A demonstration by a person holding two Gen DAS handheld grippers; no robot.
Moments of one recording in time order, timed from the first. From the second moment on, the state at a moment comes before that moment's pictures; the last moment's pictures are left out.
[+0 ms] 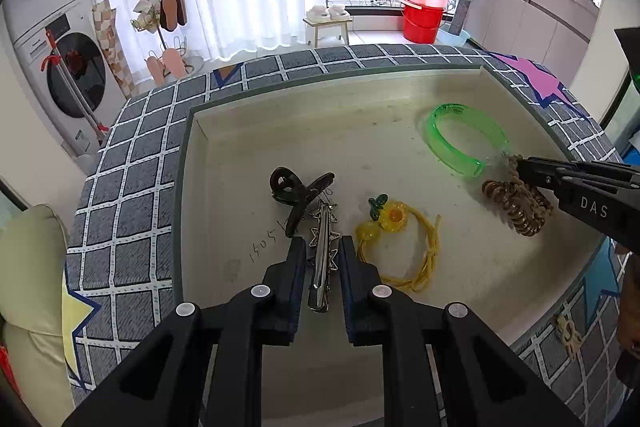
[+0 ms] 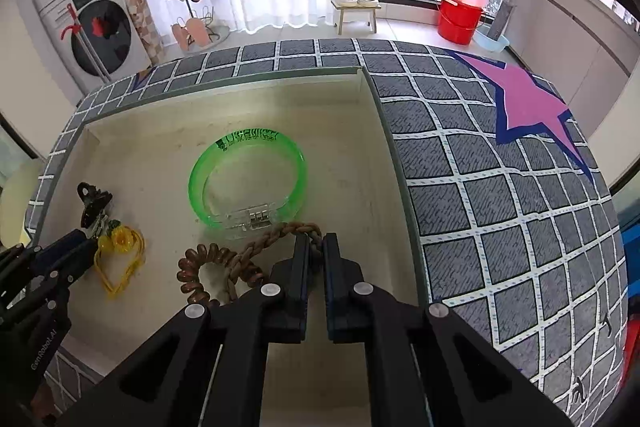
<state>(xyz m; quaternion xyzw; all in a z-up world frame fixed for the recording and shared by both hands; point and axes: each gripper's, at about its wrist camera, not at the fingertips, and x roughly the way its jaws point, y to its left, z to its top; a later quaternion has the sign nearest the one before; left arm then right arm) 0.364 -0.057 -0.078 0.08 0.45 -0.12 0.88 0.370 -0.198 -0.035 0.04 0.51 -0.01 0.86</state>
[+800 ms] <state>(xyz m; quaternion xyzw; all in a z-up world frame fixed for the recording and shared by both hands) 0.353 -0.051 -0.053 0.08 0.41 -0.09 0.90 0.342 -0.222 0.010 0.15 0.46 0.02 0.88</state>
